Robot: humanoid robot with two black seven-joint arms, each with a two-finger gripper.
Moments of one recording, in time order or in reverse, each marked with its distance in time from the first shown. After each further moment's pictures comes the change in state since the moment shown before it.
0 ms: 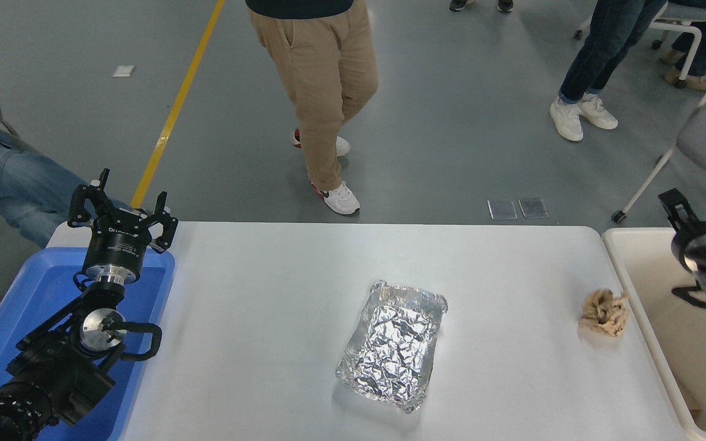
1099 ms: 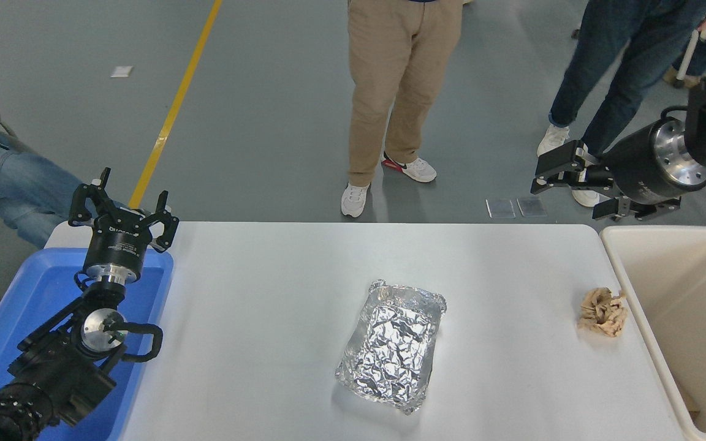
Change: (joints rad) left arm 0.001 0.000 0.000 0.000 0.000 0.000 -0.001; right arm 1.075 0.056 -0.533 0.885 -0.145 0.662 -0.013
